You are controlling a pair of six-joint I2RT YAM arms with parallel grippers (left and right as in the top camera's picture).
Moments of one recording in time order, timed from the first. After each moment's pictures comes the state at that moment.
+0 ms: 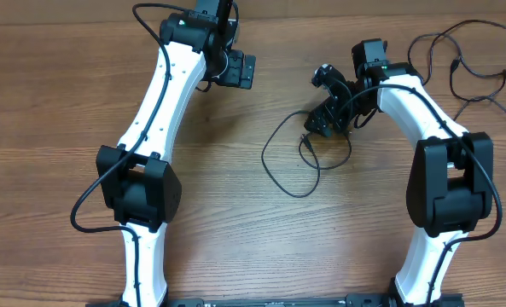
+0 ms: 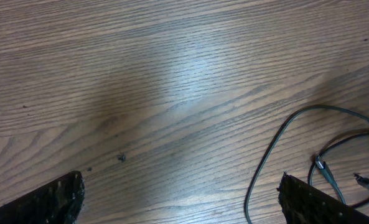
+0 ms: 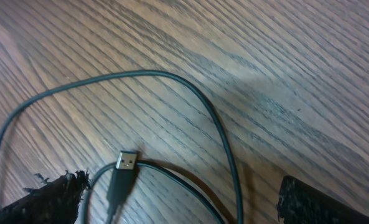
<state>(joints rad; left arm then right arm) -0.30 2.23 2.22 -1.20 0.07 -0.15 0.12 2.09 1.57 -0.80 -0.42 -0.56</state>
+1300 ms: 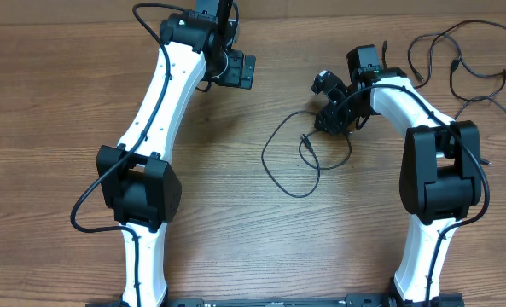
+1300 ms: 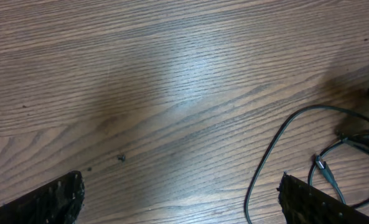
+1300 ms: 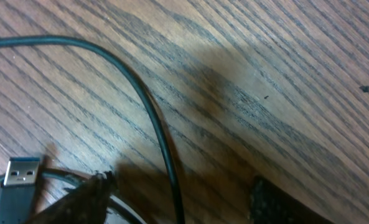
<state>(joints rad) -0.30 2.23 2.22 -1.20 0.07 -0.15 0.12 2.19 1.57 -0.72 -0.28 -0.62</state>
